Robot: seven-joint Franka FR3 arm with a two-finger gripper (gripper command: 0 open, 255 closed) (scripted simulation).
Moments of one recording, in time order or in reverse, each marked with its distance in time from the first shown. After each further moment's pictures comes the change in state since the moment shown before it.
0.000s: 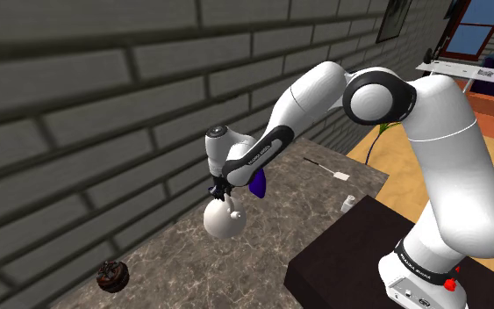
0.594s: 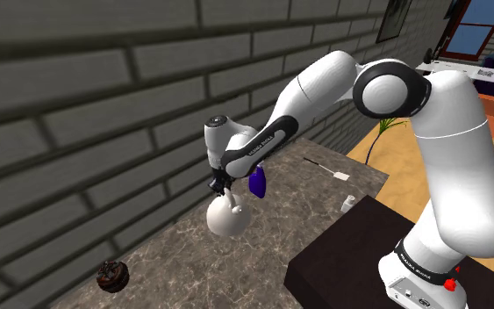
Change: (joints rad) arm -0.015 -0.071 0.021 -0.016 0.026 -0.056 -0.022
